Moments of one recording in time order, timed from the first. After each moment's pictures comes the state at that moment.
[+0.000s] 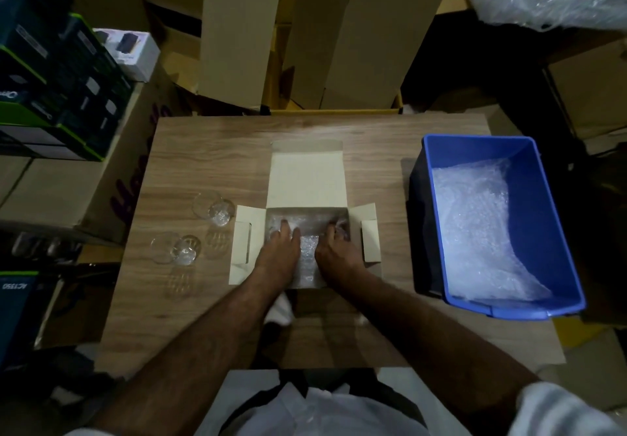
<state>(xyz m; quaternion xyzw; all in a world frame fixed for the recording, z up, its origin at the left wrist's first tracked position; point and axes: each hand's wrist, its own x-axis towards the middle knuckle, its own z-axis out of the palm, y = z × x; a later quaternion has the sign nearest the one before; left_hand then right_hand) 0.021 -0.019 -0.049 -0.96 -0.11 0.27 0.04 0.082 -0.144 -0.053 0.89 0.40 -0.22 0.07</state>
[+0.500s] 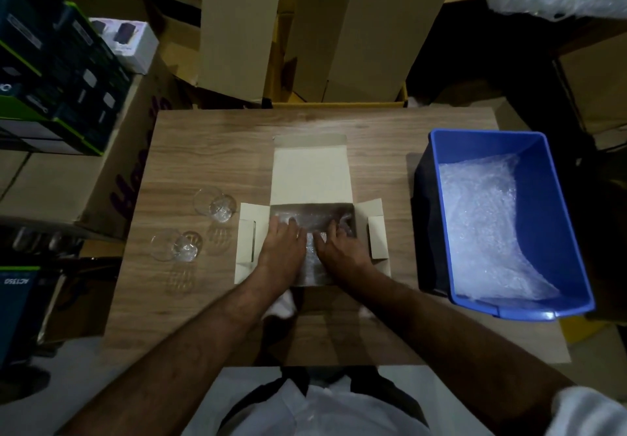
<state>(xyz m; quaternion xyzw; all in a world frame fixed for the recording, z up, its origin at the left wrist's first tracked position) 0.020 -0.016 -0.062 -0.95 -0.03 0.24 0.18 0.089 -0.148 -0.062 0.87 0.43 -0.22 0.06</state>
